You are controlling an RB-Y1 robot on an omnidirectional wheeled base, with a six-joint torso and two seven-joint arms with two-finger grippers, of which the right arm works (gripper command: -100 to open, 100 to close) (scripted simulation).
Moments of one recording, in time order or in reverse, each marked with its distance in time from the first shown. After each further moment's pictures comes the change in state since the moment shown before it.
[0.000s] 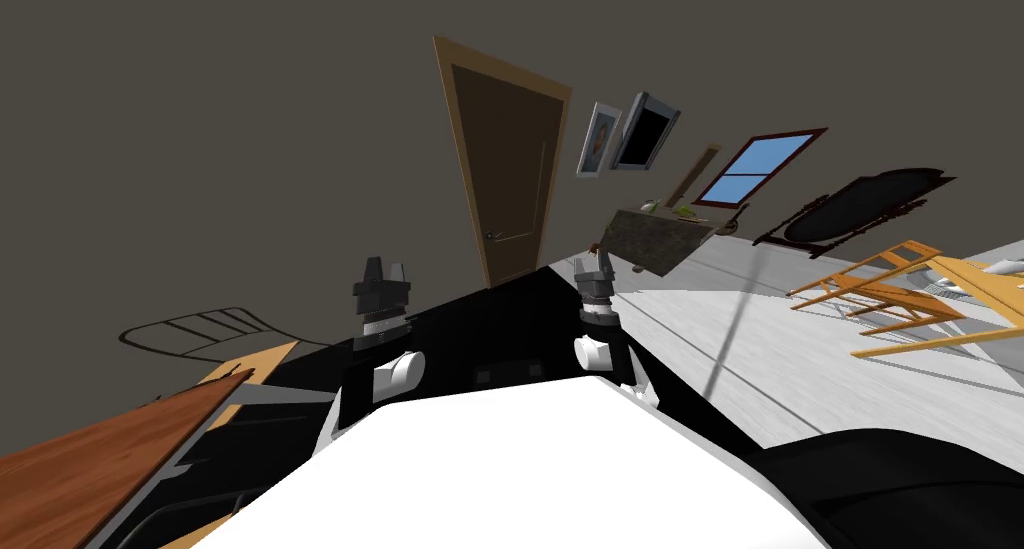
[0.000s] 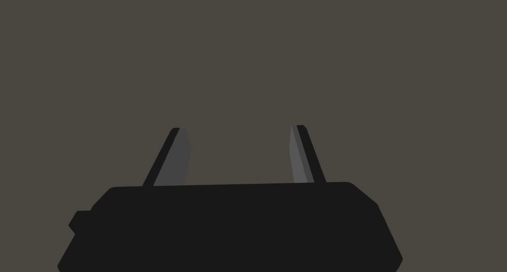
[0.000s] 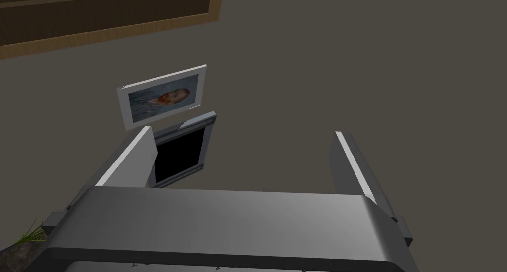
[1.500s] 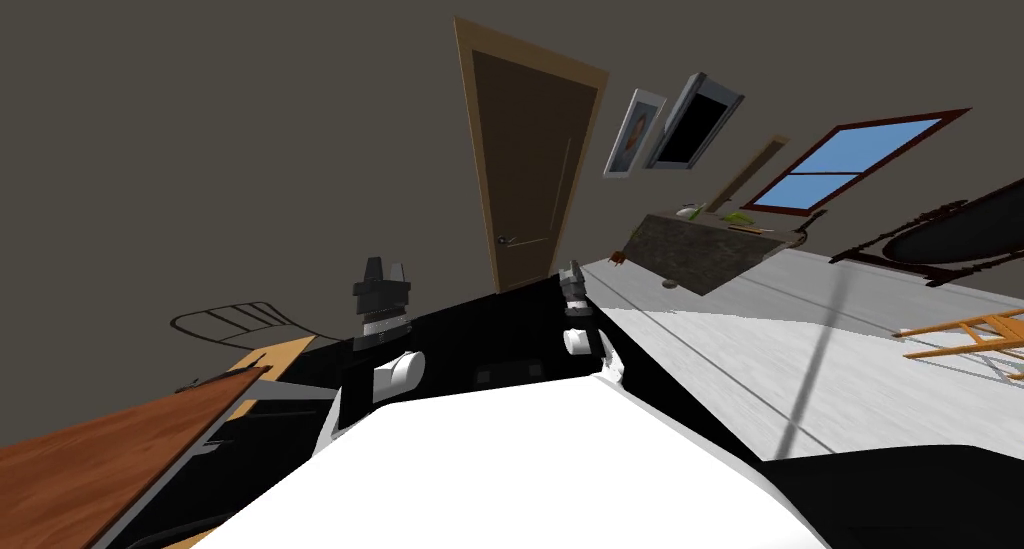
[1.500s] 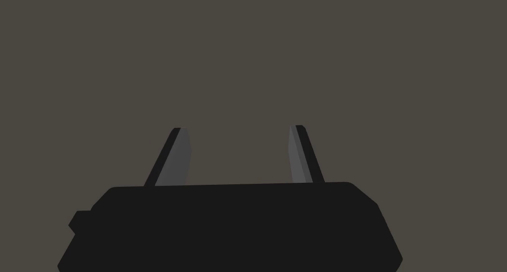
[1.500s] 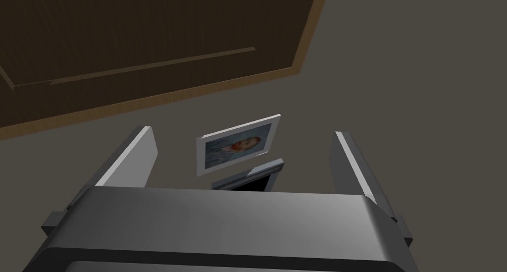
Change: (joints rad) arm -0.192 -0.049 -0.011 0.402 -0.008 -0.057 0.000
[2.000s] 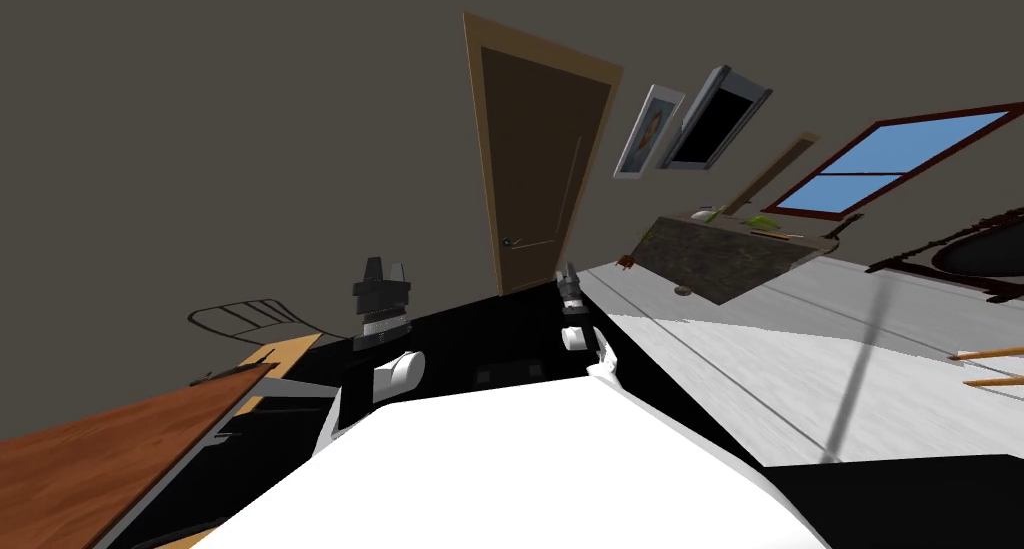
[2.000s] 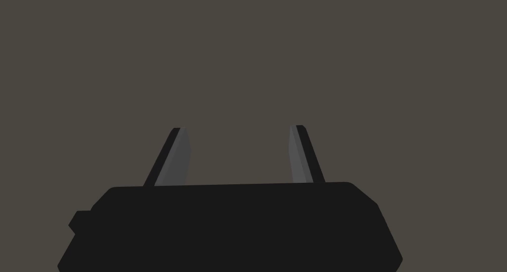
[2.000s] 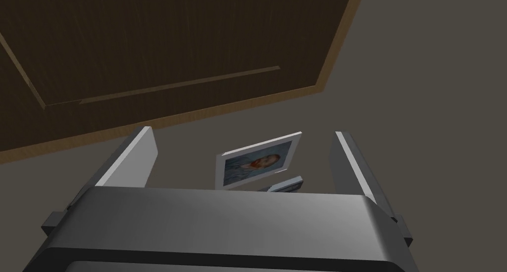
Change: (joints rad) arm -0.071 -0.020 -0.008 0.144 -0.005 -0.024 -0.003
